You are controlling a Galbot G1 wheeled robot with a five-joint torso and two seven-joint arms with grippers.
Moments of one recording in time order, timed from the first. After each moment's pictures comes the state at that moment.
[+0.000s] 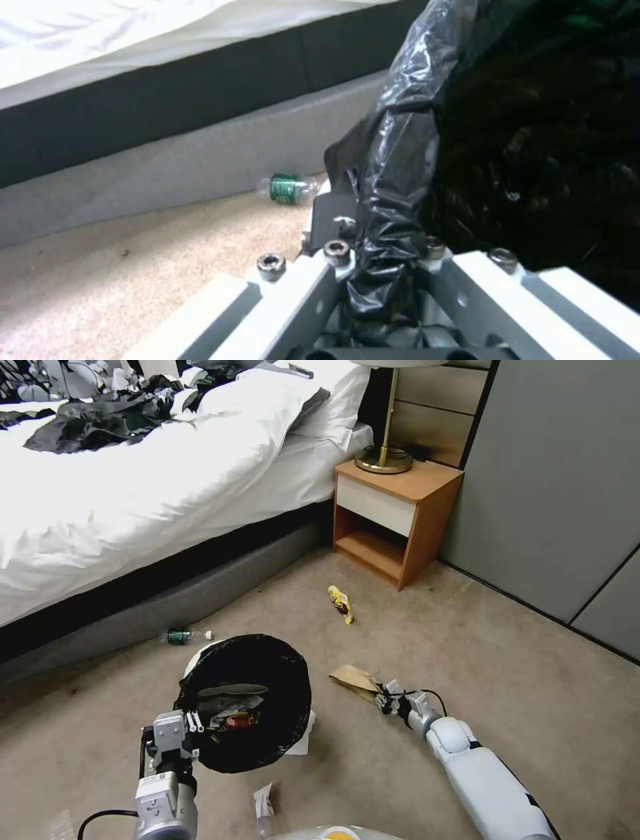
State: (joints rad) left arm 1.91 -1.54 -0.53 -2.31 0.04 0.13 -0.31; right arm -0.91 1.31 0.20 0.90 0.08 0.11 -0.40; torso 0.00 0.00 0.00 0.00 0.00
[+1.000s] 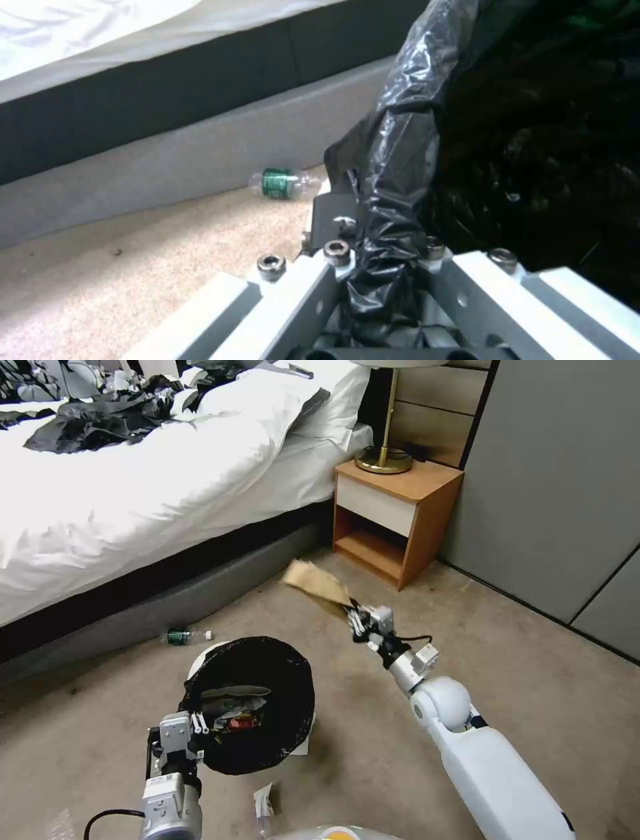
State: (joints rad) left arm 1.91 -1.54 -0.51 -2.28 0.07 0.13 -0.30; right arm -1.07 1.23 0.13 1.84 0.38 0.18 -0.31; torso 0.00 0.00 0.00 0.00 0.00
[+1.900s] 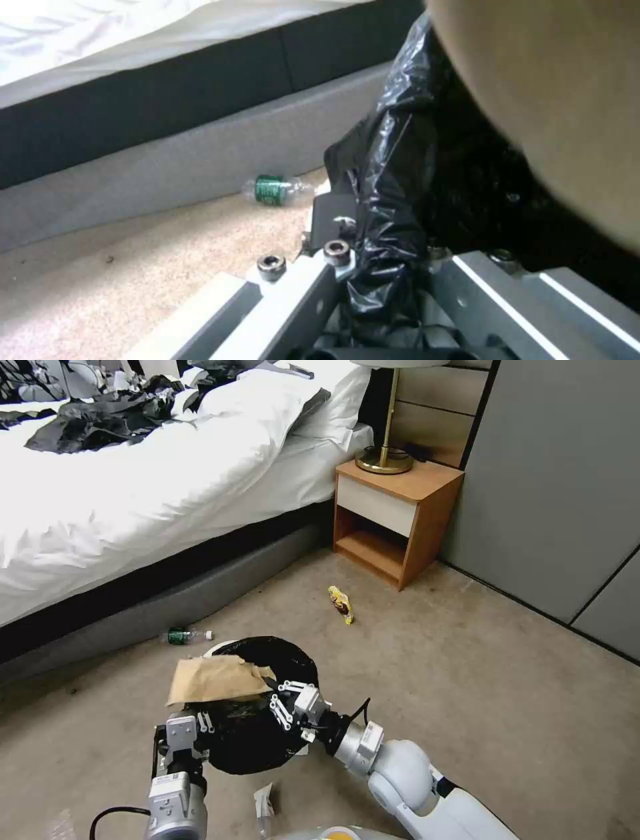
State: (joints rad) left arm 1.90 -1.54 -0.49 -2.30 0.08 0.14 -0.30; right arm -1.19 1.20 -0.16 1.80 0.21 0.24 -0.35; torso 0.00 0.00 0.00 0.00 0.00
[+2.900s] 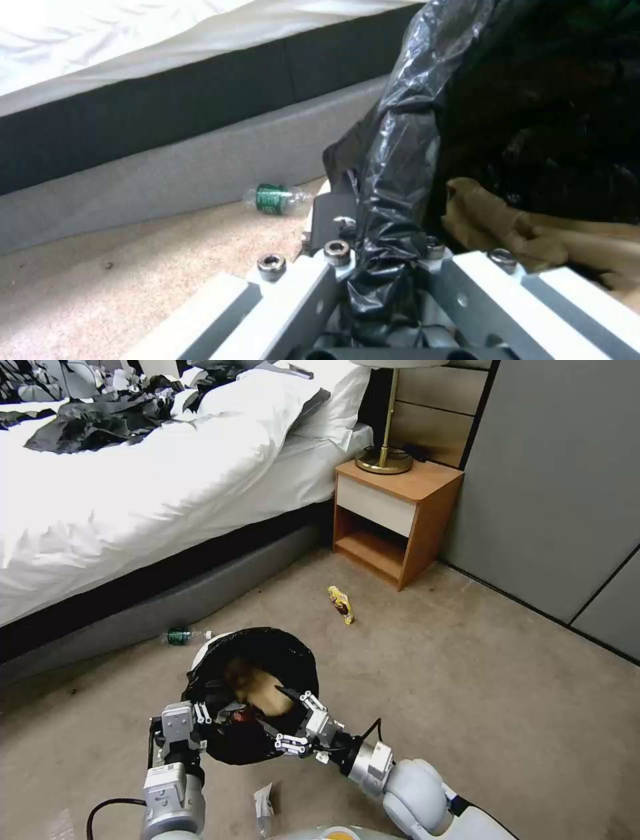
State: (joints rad) left arm 1.88 -1.55 -0.50 -2.32 0.06 0.16 -0.30; right arm -1.24 1.11 -0.15 1.85 0.25 0.19 -0.28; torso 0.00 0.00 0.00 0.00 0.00
